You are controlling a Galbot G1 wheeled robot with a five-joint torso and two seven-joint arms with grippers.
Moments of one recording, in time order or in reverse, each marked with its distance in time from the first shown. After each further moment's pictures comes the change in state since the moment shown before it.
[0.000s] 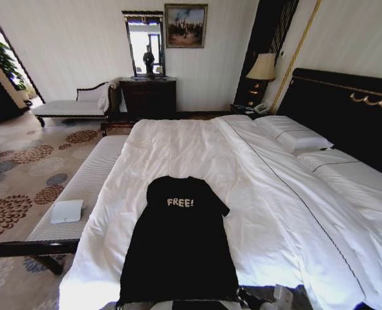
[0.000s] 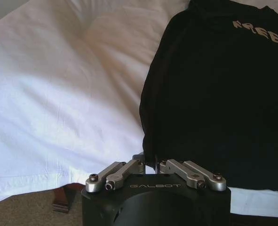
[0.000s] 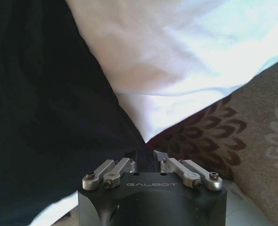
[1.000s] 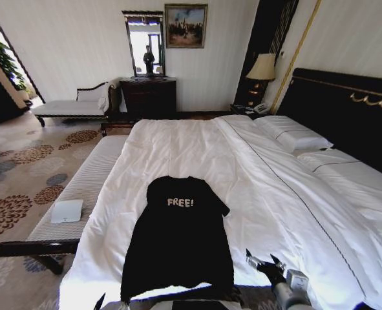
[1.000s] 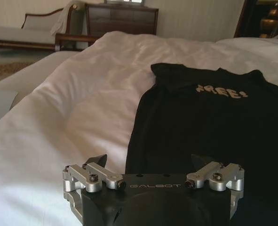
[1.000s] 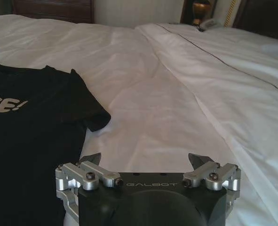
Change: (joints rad) left arm 0.000 -0.040 -0.051 -0.062 0.222 -0.200 0.076; right arm 0.087 -0.164 0.022 0.003 -0.737 0.486 -0.256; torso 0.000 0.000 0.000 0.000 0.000
